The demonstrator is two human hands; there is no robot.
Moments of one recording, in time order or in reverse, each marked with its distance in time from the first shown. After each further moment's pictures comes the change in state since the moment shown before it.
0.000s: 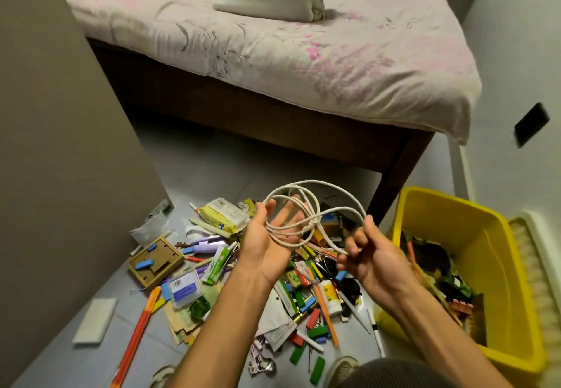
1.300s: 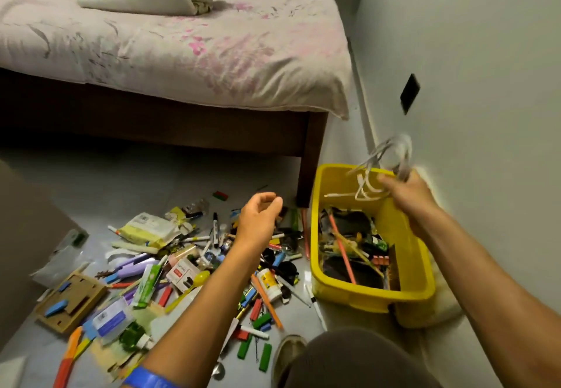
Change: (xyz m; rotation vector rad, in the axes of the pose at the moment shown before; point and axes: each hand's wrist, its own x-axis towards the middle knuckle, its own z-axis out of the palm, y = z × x) left_hand 0.036 -0.111 0.039 1.293 -0.032 0.225; right_hand -0.002 -0.115 -0.180 -0.651 0.719 -0.246
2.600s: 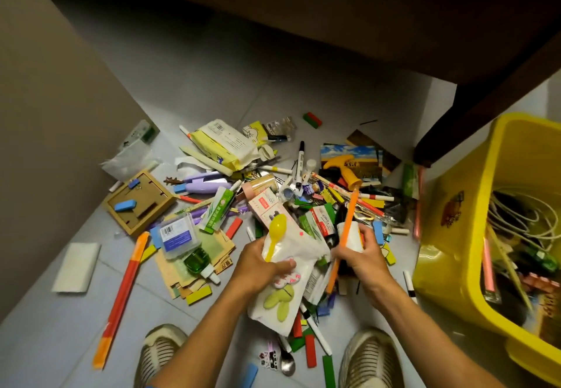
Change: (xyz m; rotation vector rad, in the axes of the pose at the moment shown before) left_hand 0.028 -0.262 -0.161 0.055 0.118 -0.470; right_hand -0.079 0.184 0.299 0.074 -0.612 0.363
